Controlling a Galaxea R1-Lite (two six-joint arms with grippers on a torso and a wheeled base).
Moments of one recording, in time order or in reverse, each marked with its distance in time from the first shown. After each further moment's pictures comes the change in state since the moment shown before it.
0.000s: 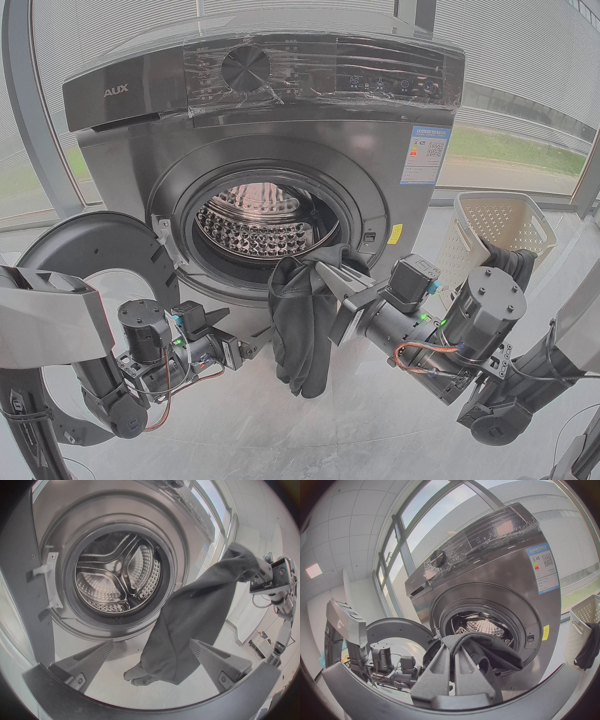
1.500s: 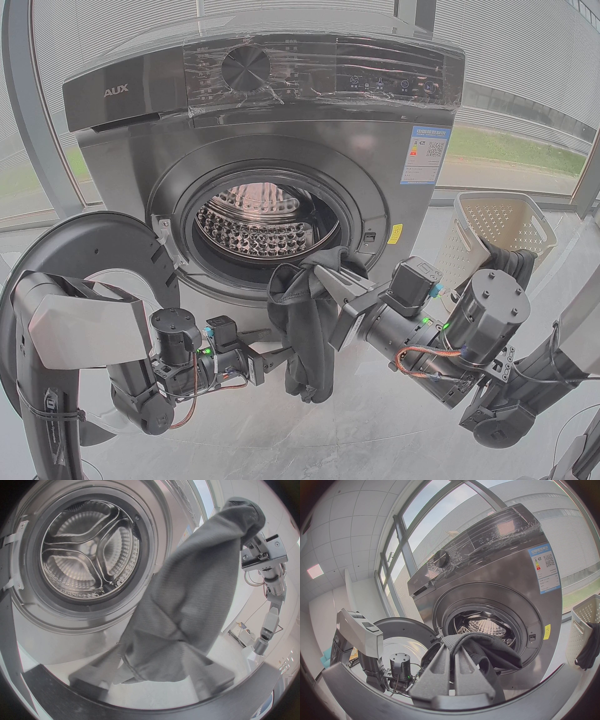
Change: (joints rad) left arm -0.012 0.179 -0.127 0.000 -0.232 0.024; right arm 0.012 -0.014 0.016 0.000 0.008 0.000
